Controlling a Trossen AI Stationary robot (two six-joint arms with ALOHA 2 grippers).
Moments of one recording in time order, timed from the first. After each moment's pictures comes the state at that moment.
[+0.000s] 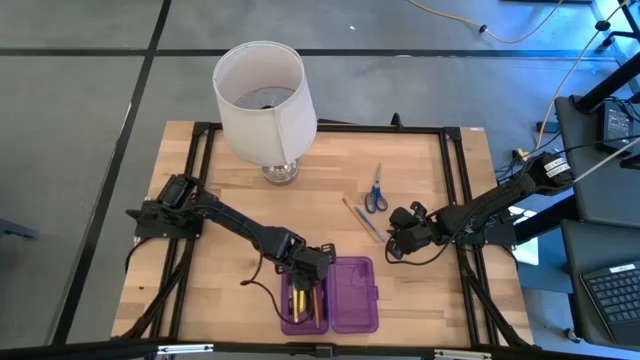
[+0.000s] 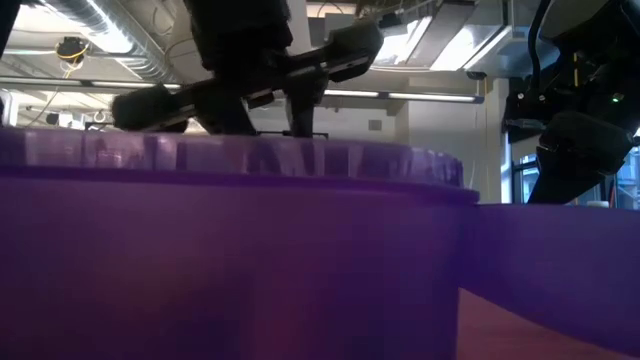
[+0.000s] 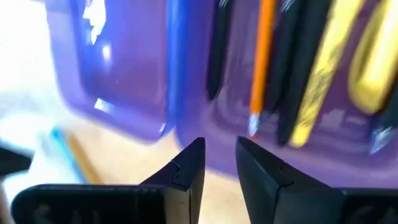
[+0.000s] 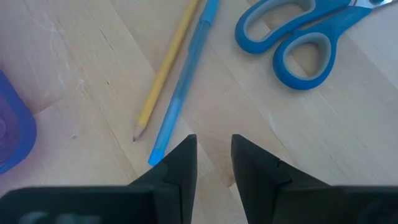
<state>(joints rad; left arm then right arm) -0.36 1.95 1.38 -0.59 -0.20 1.08 0.39 1.26 0.49 -0.38 0.45 0.88</state>
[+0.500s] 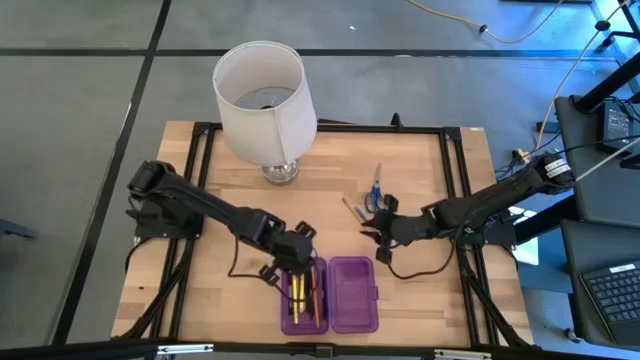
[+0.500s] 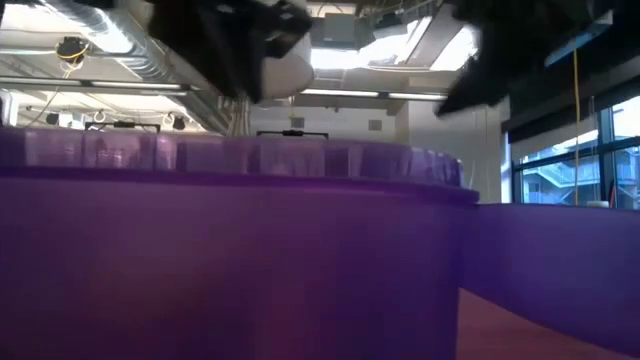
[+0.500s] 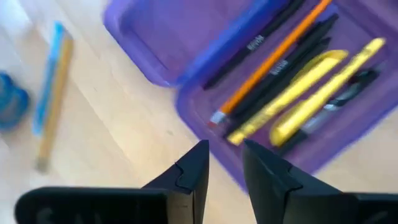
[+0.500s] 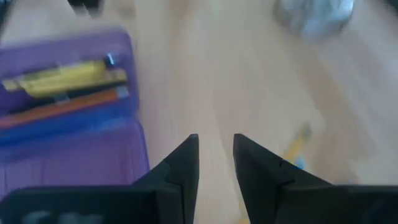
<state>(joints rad) -0.34 1.71 1.32 -0.72 -0.04 0.36 0.35 1.26 0.73 -0.18 0.41 0.36</state>
